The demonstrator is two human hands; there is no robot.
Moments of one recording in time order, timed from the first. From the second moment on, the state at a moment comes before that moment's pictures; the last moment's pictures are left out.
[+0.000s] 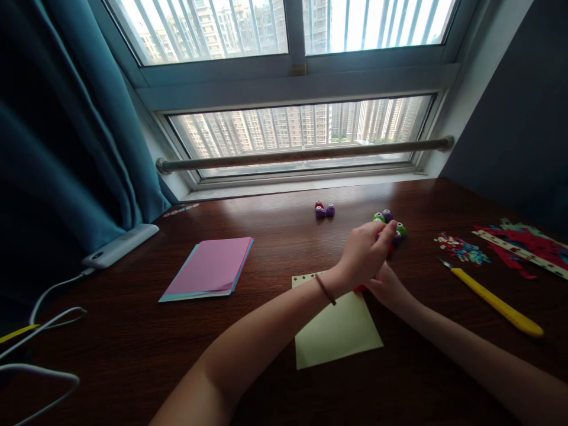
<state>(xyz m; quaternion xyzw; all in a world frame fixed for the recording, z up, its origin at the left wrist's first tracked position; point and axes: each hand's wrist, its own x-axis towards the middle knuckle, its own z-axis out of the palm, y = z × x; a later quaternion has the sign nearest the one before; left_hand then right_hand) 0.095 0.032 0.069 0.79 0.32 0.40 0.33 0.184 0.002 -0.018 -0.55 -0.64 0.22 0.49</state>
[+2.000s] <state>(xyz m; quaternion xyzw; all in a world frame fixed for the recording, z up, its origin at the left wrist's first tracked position) -0.017 -0.023 0.019 0.88 0.34 0.24 0.22 0.167 -0.050 0.012 -0.47 -0.65 0.32 0.51</state>
